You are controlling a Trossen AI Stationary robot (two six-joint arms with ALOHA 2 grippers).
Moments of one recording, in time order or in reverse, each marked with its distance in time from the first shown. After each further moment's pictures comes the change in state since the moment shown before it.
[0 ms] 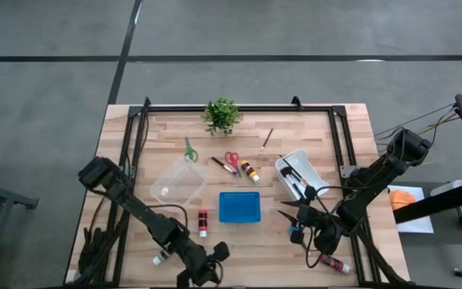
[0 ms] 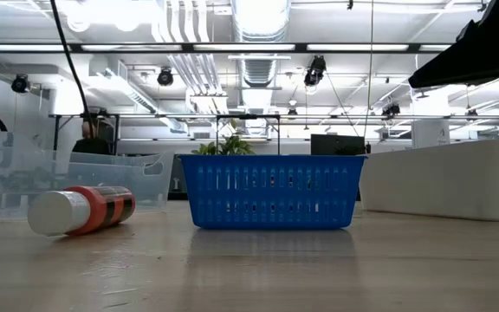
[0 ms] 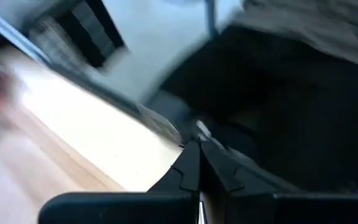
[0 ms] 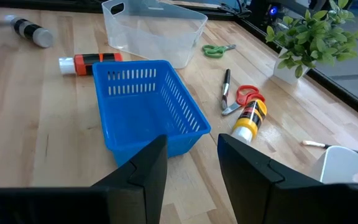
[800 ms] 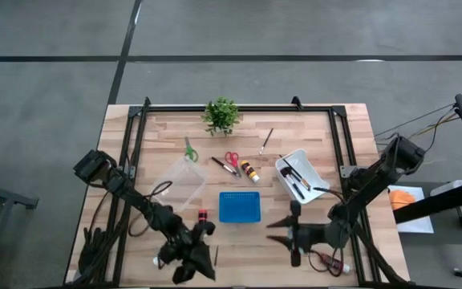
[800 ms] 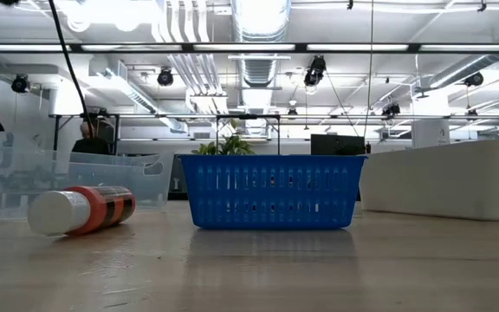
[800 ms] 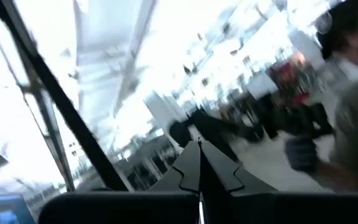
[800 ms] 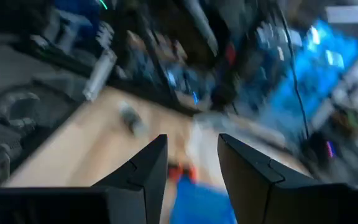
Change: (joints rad) left arm 0.068 -0.066 -0.263 1.242 0.131 0.221; right arm -0.022 0.140 -0.003 0.981 -0.261 -1.018
